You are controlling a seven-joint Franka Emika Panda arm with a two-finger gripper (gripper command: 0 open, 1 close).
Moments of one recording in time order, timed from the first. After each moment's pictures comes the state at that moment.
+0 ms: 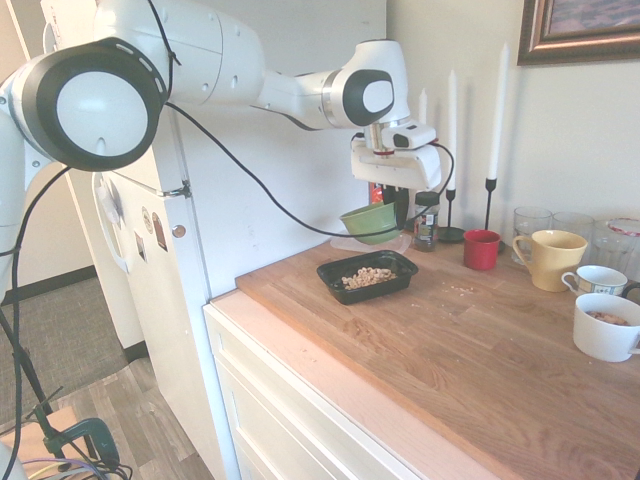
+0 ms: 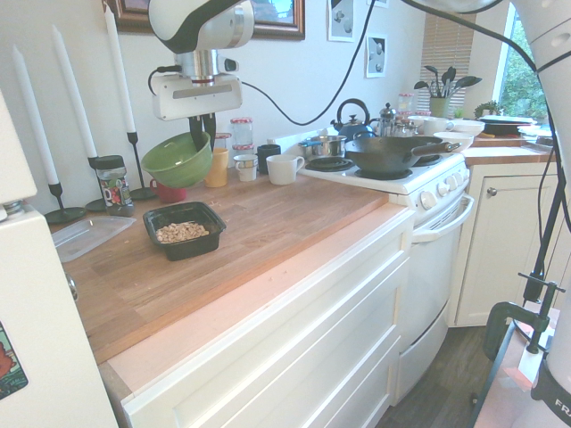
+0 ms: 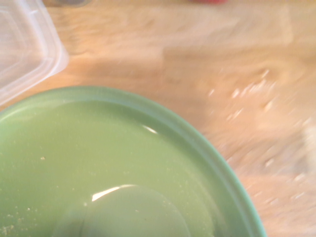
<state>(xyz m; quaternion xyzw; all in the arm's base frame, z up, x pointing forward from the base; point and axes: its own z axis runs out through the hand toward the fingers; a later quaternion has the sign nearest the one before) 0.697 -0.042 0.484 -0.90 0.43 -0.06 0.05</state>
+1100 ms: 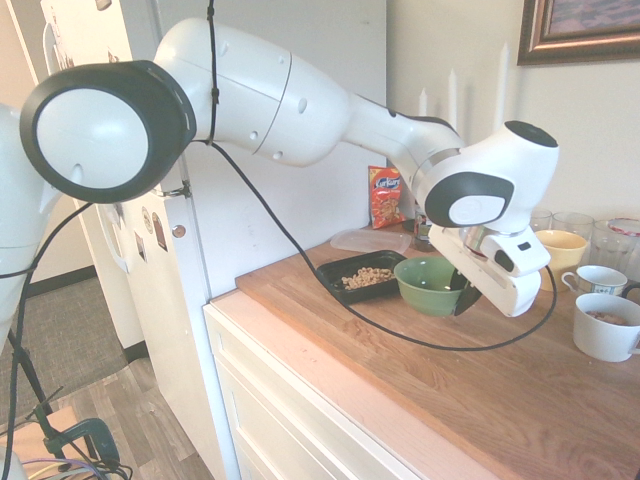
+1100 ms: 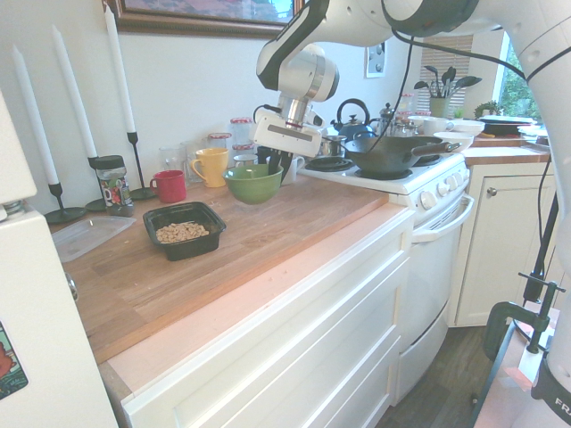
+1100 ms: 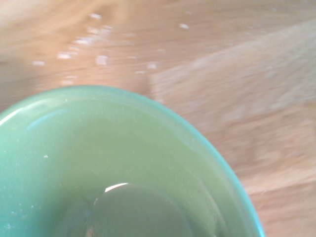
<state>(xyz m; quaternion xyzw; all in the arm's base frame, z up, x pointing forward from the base) 0.661 -0.244 0.356 -0.85 0.51 0.00 0.15</state>
